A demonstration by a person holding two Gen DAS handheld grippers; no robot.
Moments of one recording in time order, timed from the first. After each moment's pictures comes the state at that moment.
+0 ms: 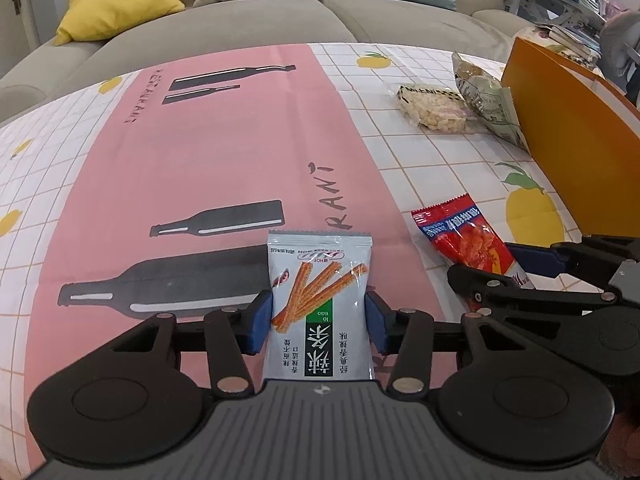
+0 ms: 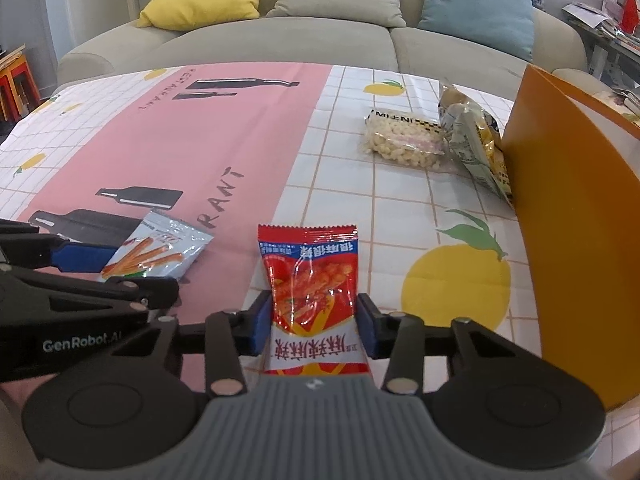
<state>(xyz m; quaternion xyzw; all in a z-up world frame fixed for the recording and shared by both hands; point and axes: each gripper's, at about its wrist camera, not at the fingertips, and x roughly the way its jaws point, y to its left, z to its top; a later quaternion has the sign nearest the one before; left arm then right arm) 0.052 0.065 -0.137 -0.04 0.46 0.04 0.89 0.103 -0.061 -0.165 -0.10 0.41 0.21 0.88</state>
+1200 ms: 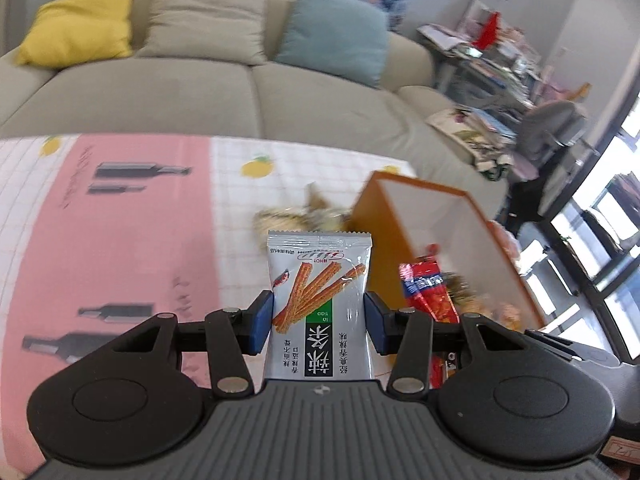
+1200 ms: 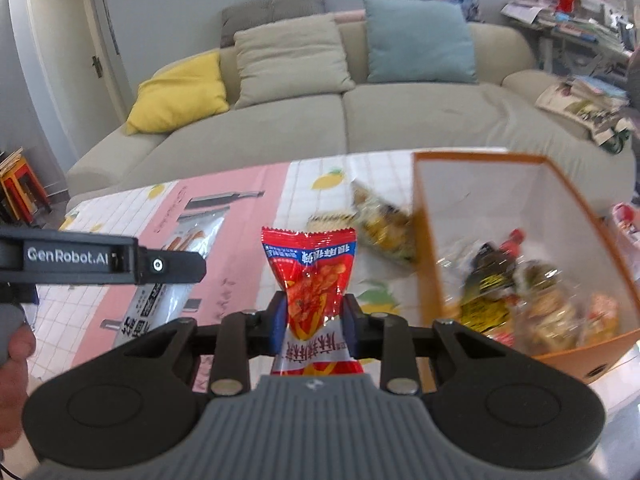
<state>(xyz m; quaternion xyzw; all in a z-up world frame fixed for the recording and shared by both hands) 0.065 0.002 0.015 -0.14 0.39 -0.07 0.91 0.068 -0.176 -0.020 0.02 0.36 0.19 0.91</state>
